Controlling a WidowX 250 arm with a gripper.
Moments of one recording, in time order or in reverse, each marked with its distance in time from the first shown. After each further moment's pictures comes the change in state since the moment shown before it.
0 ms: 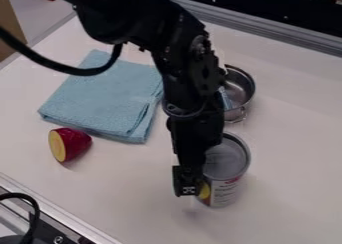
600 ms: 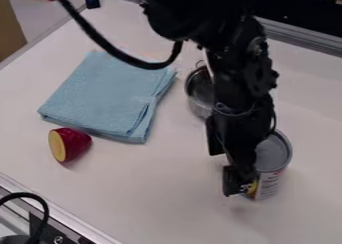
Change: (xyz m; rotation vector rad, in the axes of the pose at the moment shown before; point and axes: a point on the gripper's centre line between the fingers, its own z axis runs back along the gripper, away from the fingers) arm 0.045 0.001 -0.008 -0.009 -0.018 0.175
